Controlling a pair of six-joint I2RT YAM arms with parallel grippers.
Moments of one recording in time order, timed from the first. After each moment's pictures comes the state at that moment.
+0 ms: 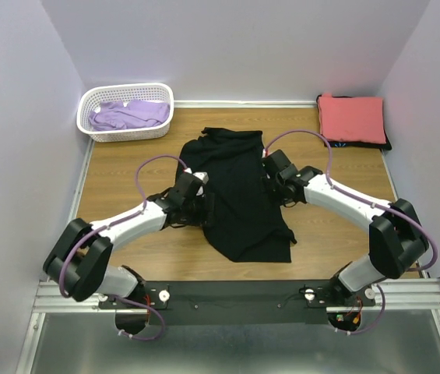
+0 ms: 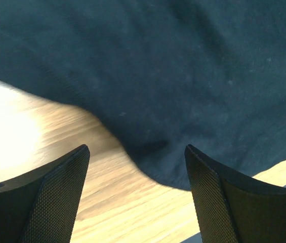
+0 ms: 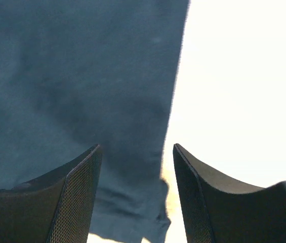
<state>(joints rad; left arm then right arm) -0.62 1.33 0.68 -0.29 0.10 -0.52 0.67 1.53 1.05 -0.63 0.21 0.31</state>
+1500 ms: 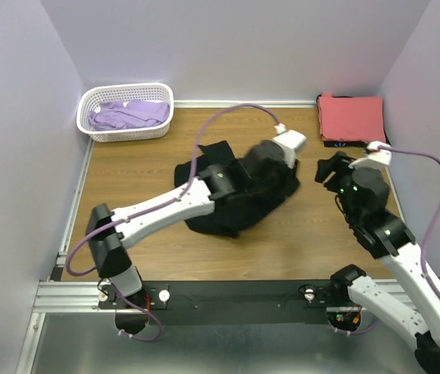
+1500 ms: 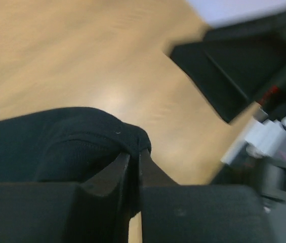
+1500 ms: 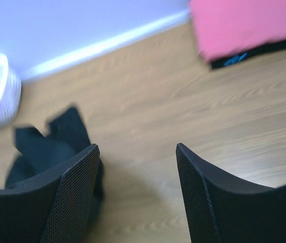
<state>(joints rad) -1.04 1.60 1.57 -0.41 -0.09 -0.40 0.48 0.77 0.85 -0.36 0.48 0.44</state>
